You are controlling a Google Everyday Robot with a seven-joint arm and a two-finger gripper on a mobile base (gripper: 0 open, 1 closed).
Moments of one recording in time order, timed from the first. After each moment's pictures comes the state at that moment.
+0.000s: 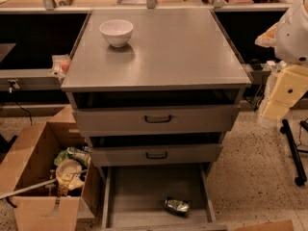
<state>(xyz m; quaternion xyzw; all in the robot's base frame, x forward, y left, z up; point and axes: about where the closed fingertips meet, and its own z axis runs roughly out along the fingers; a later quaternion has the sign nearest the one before) 0.438 -0.215 0.981 -0.60 0.78 -0.04 0.17</state>
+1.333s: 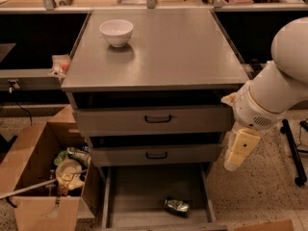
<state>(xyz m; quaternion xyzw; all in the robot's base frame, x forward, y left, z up) 0.446 -0.195 0.820 -0.62 0.77 0.04 0.15</state>
